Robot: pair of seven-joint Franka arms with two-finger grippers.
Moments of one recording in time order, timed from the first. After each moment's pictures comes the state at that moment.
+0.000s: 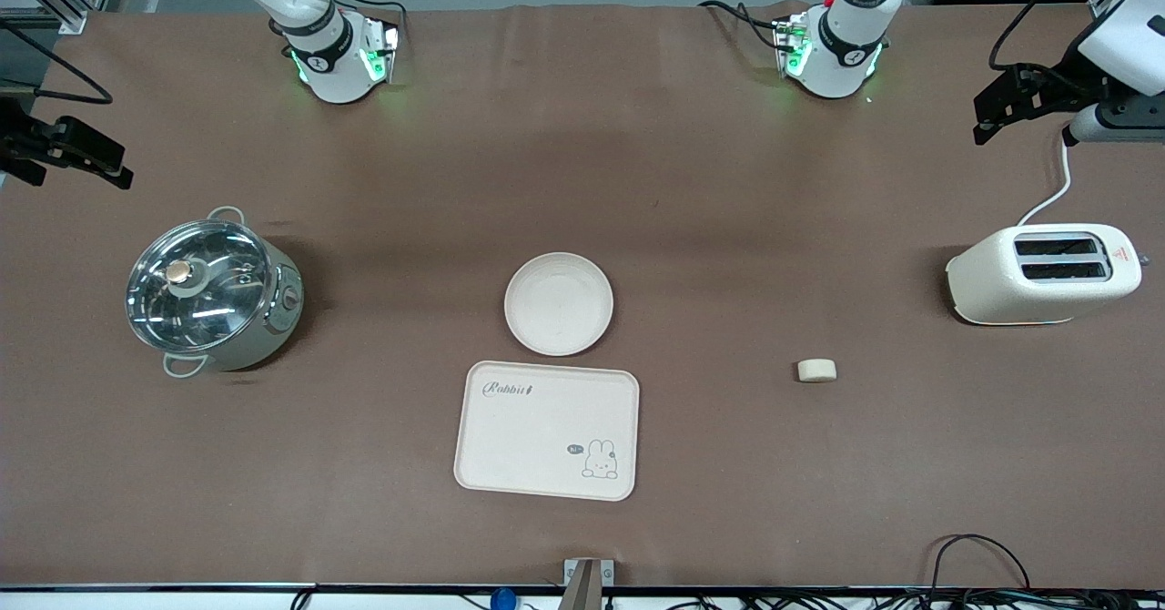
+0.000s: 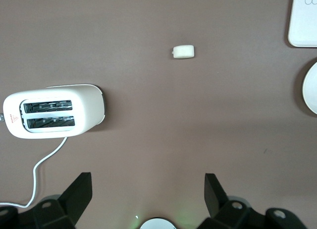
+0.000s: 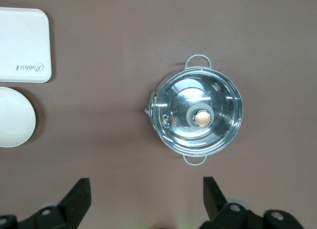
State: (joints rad) left arm -0.07 -0.12 -0.06 -1.61 0.02 1.47 -0.06; right arm 0.04 0.04 -0.03 -1.40 -0.02 1.40 0.05
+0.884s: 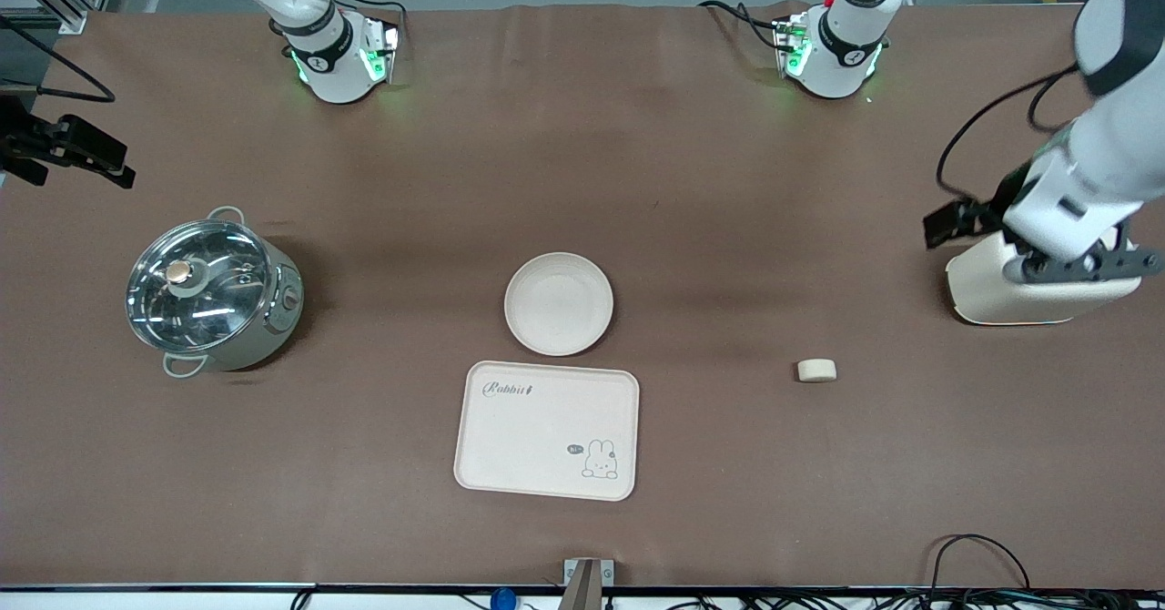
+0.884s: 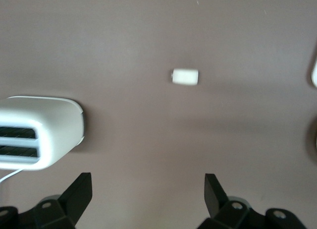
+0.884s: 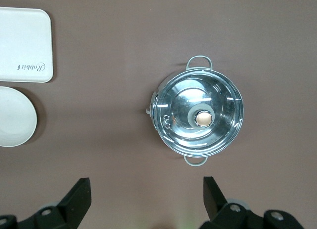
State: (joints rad) left arm -0.08 0.18 -0.06 -1.56 0.02 1.68 -0.24; right arm 0.04 0.04 -0.03 -1.40 -0.02 1.40 0.05
